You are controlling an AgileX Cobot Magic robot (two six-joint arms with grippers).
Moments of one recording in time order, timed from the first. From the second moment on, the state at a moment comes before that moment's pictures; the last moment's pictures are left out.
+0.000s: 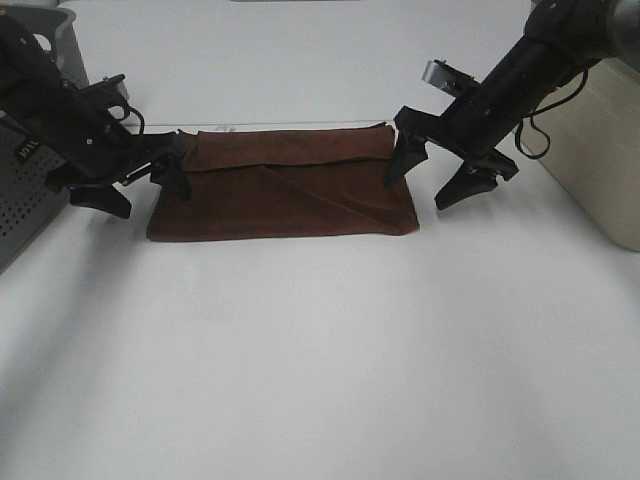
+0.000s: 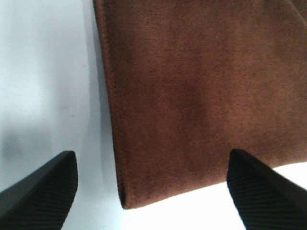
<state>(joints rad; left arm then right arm) -0.12 2.22 -1.53 -0.51 0.67 0.16 0.14 2.32 -1.78 0.56 1.01 -0.25</state>
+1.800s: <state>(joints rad) -0.15 2.12 -1.32 -0.44 0.81 0.17 0.14 2.16 -1.38 0.56 0.97 -0.19</state>
